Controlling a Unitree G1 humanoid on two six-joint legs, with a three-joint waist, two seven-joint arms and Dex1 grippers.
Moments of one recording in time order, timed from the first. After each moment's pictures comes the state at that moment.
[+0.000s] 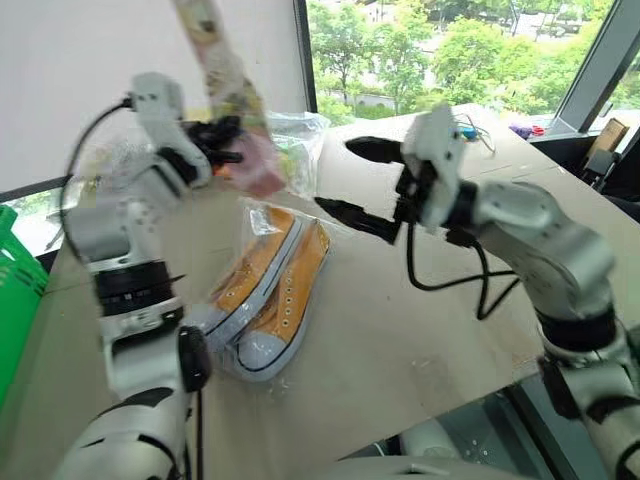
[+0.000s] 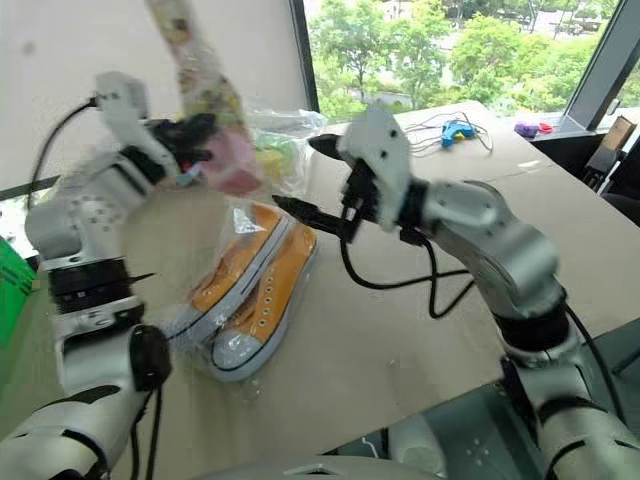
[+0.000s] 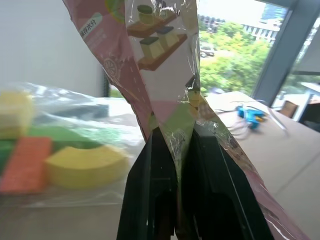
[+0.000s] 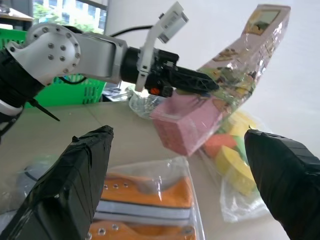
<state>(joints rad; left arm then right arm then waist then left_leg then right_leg) -0.72 0.66 0.44 0.11 -0.40 0.76 -0.52 -0.90 -0.33 0.27 -0.29 0.50 0.72 0.63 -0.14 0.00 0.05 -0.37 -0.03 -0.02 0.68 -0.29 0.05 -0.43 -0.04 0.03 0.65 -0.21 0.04</state>
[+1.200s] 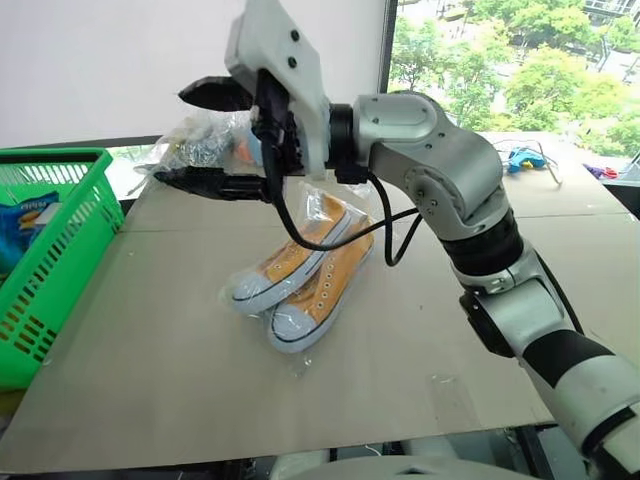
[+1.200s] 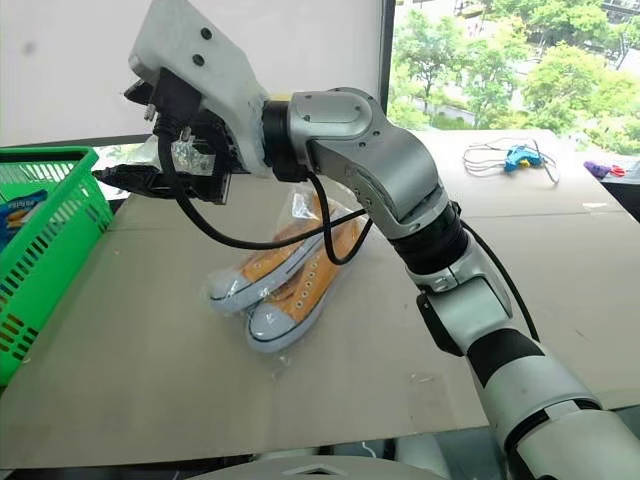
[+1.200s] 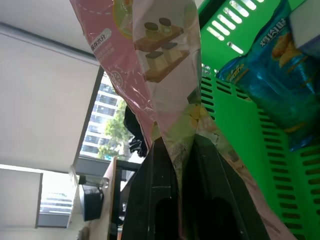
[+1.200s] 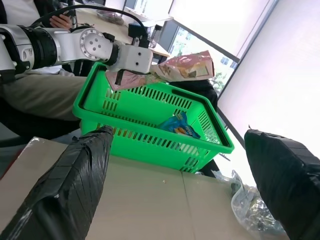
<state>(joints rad) -0.51 1.45 0.19 1.30 0.21 -0.36 -0.41 -1.24 -0.07 0.30 0.00 0.43 0.65 0.79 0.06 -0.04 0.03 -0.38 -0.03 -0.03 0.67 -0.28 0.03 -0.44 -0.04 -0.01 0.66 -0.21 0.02</state>
